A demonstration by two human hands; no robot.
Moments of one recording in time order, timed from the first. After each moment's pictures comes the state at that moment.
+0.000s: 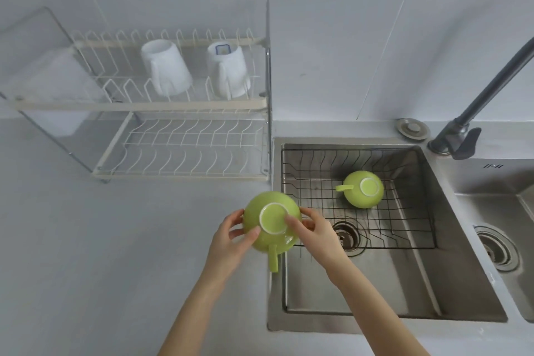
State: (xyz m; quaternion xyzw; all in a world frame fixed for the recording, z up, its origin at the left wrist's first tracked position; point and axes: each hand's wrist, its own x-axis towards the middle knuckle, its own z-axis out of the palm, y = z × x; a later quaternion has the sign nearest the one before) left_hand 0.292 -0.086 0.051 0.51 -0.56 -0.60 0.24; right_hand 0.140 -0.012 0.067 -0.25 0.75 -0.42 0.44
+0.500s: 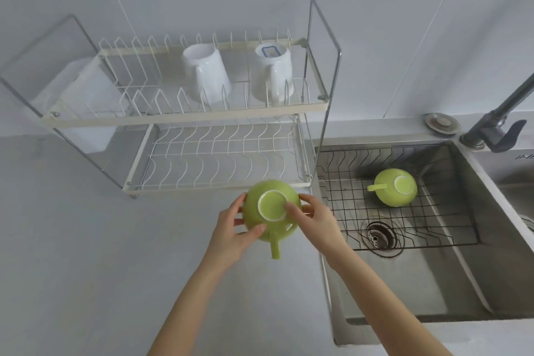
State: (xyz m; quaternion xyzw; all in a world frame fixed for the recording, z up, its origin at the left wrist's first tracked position) left_hand 0.355 -0.171 0.061 0.46 -0.67 -0.56 0.19; right_hand 0.209 -0.093 0.069 -0.26 0.76 -0.44 0.39
